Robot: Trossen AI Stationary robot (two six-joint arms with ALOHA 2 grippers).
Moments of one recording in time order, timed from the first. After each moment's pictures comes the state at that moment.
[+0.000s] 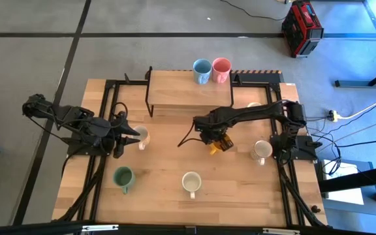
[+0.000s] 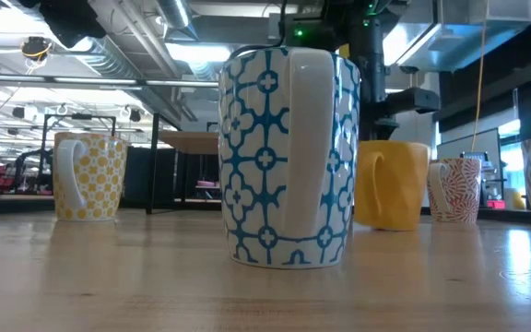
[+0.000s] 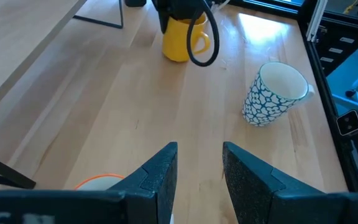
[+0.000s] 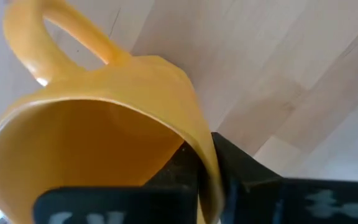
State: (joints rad) left arm -0.35 0.65 0.79 -0.75 -0.33 -0.43; right arm -0.06 1.88 1.41 -1.08 0.04 -0.59
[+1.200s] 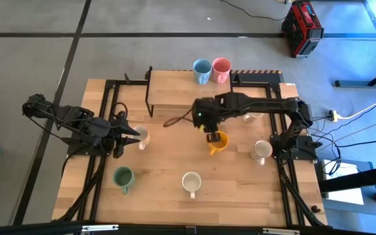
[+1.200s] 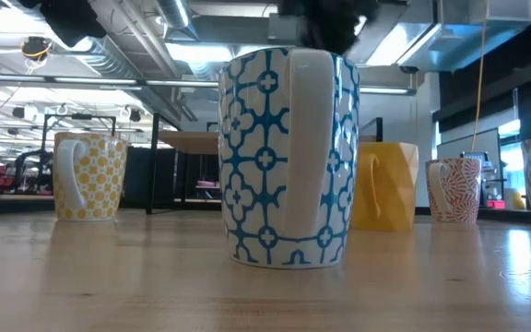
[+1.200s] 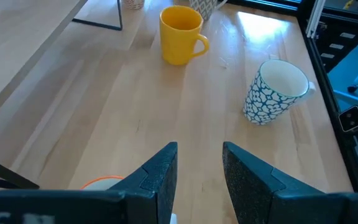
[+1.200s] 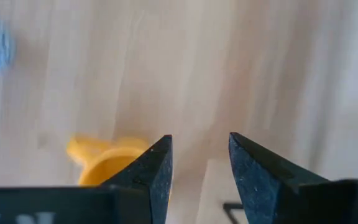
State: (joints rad) left arm -0.35 0.65 0.79 -0.75 -0.33 -0.41; right arm -0.07 1.81 1.77 -1.16 0.09 -0.26
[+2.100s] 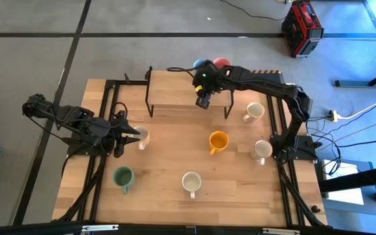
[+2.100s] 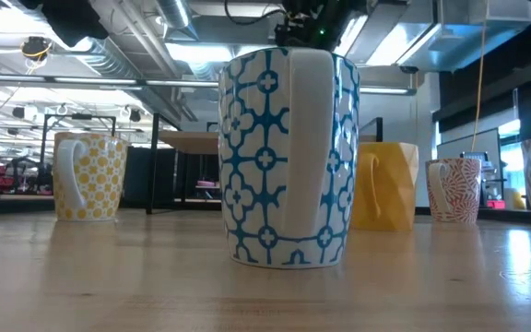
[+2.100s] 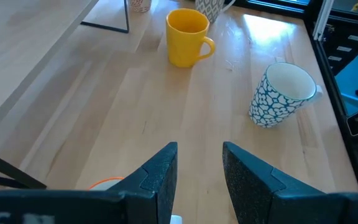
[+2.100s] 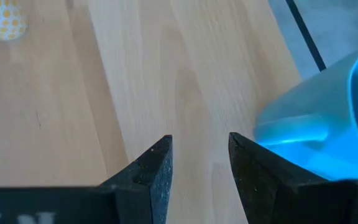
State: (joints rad) left arm -0.35 0.65 0.79 -0.75 -0.36 -0.41; right arm -0.38 1.81 1.76 -0.86 0.09 -0.16
